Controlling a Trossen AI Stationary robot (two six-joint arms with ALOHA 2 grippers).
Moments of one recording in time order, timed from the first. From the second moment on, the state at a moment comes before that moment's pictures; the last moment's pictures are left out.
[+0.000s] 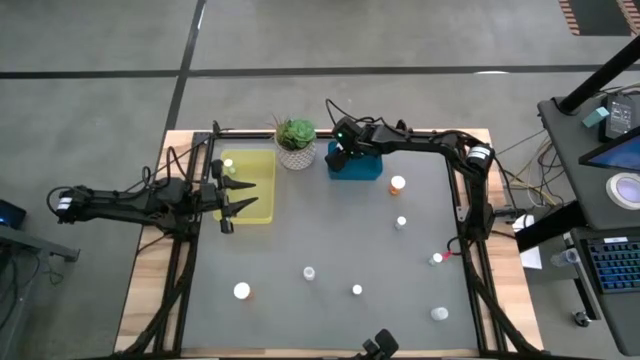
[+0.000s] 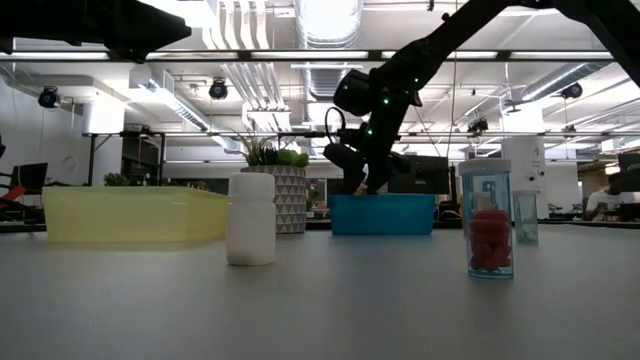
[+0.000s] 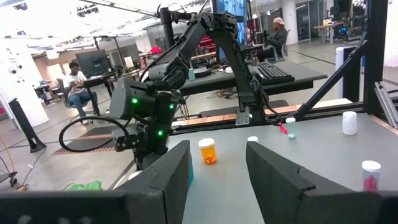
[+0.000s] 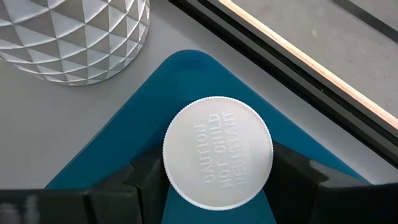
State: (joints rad) left arm -0.04 0.40 0.35 0.12 -0.24 0.22; right arm -0.50 1.98 1.44 -0.46 0.19 0.30
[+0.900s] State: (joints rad) left arm -0.04 0.40 0.35 0.12 -0.24 0.22; right arm -0.50 1.97 1.45 -0.51 0.19 0.31
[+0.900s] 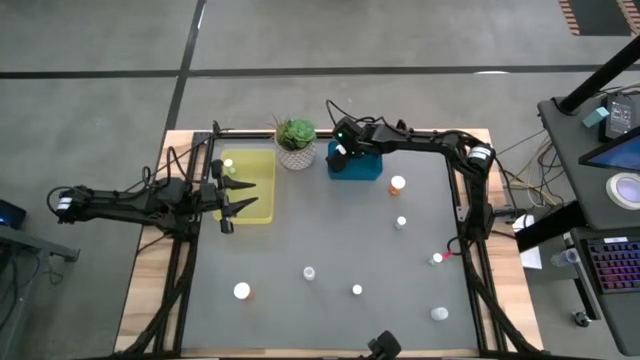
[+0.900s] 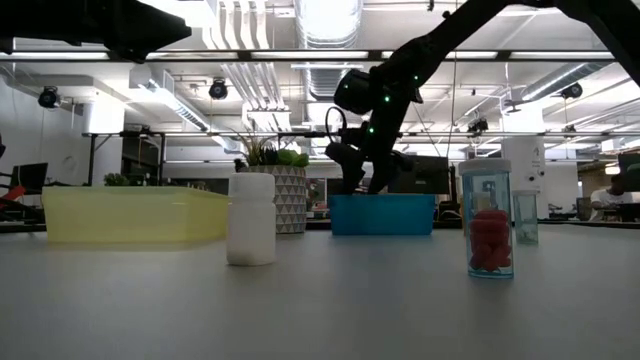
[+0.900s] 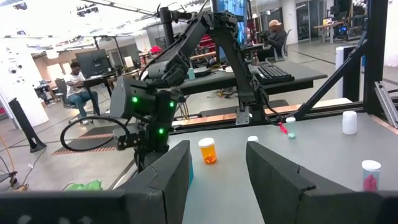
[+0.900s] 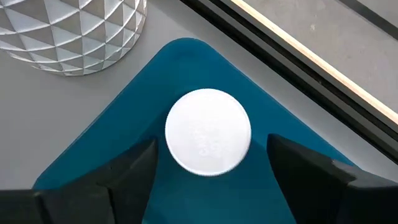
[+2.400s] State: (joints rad) left arm -0.04 0.46 0.34 0.14 -0.24 -0.06; right arm 0.26 1.53 1.02 -0.20 0.37 0.17
